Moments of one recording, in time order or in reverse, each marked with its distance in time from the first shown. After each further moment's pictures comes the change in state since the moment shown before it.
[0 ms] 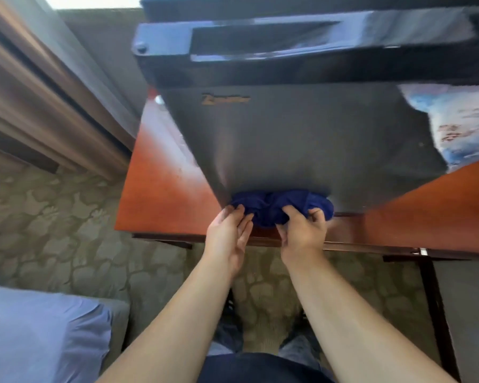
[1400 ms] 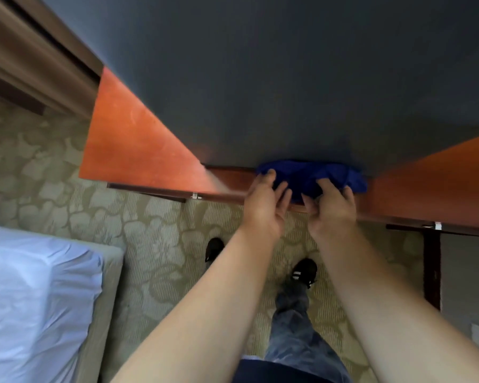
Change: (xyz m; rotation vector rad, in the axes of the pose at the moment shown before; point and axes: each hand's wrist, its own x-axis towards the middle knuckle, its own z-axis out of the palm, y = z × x) left_hand 0.040 -0.116 0.051 -0.109 0.076 -0.202; right_hand 0.101 -0.007 -0.080 0.008 0.041 0.107
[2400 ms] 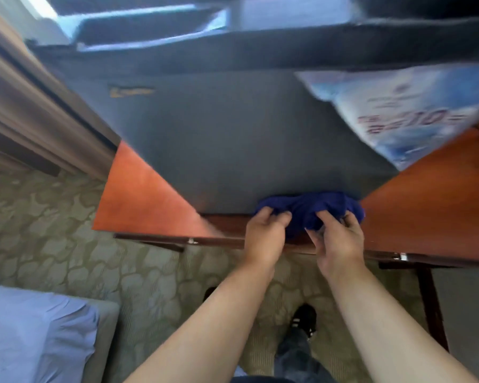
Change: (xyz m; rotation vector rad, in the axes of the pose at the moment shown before) left_hand -0.075 -0.012 0.039 0.685 -0.194 0.400; right_hand -0.047 -0.076 -0.023 -0.037 -0.146 -0.201
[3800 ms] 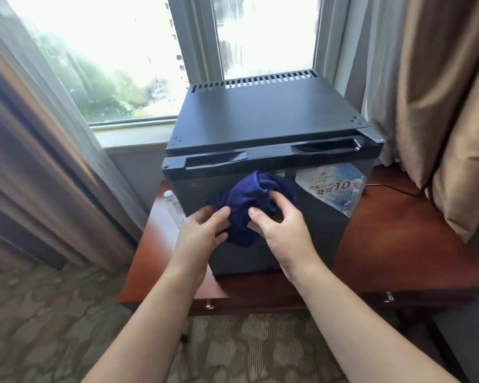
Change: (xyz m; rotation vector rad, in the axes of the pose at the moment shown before) left_hand -0.101 0.166 -0.124 0.011 -0.141 0.428; right_hand -0.176 -0.066 0.100 -0.324 -0.589 -0.594
